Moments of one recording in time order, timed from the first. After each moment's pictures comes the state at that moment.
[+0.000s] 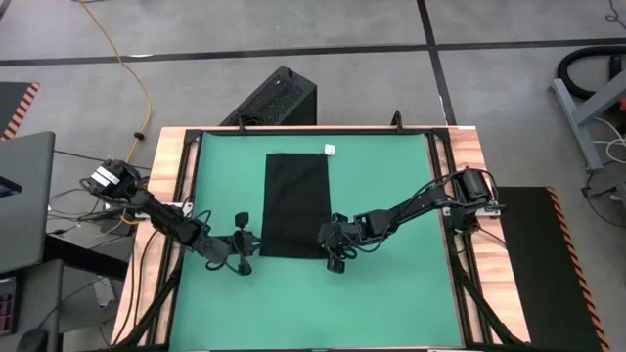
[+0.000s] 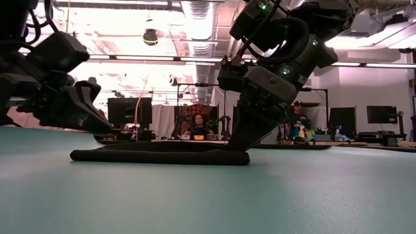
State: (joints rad) left arm -0.53 1.41 0.19 0.70 -0.64 -0.11; right arm 0.19 1.87 0.98 0.01 0.05 0.34
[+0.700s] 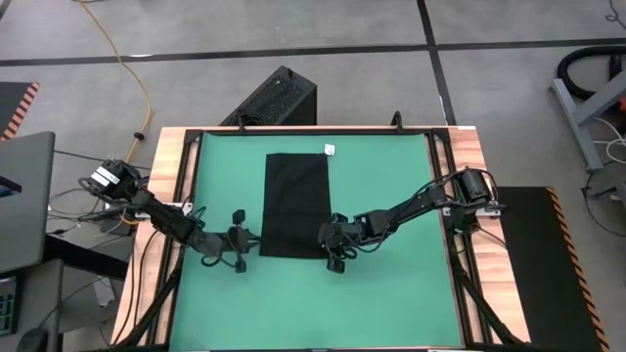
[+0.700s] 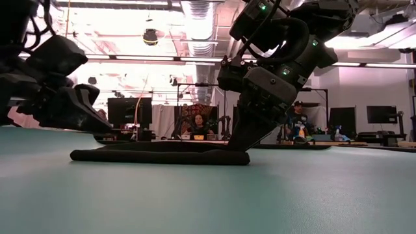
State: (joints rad) left arm -0.51 1.41 0.12 0.84 -0.61 -0.11; right arm 0.19 1.87 0.98 0.01 0.05 0.34
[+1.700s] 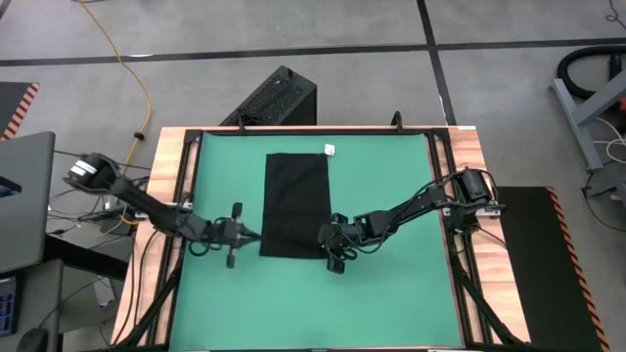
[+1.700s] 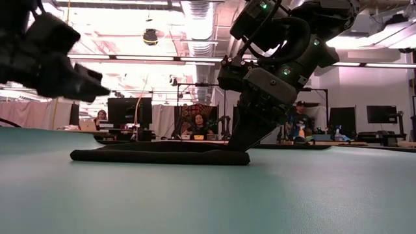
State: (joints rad) left arm -0.41 1.14 0.01 0.97 -0.38 0.00; right arm 0.19 1.87 0.98 0.01 0.08 0.34
